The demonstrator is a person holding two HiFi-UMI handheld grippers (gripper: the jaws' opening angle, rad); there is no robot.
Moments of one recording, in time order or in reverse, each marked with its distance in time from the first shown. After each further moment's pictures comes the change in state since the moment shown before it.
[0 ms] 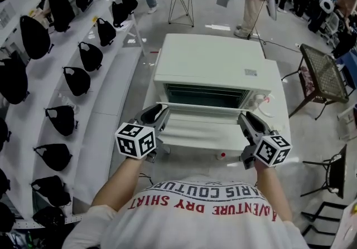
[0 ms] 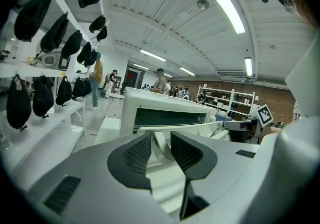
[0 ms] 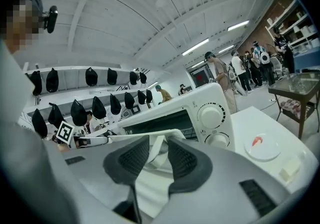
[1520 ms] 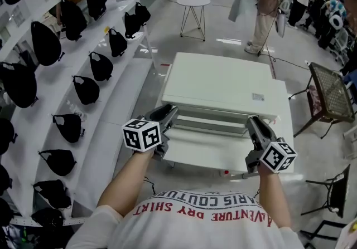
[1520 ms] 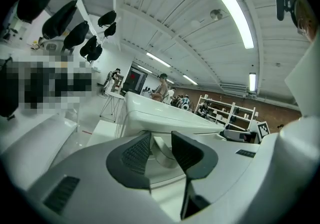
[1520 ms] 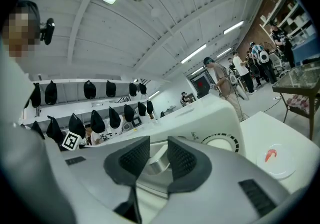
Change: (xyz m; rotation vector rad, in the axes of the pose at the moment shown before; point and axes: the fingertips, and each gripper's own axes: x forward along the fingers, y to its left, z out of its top) left arm 0.044 0.026 0.048 -0.125 -0.060 -0.043; right arm 0.038 -0.019 0.054 0.053 -0.114 0.049
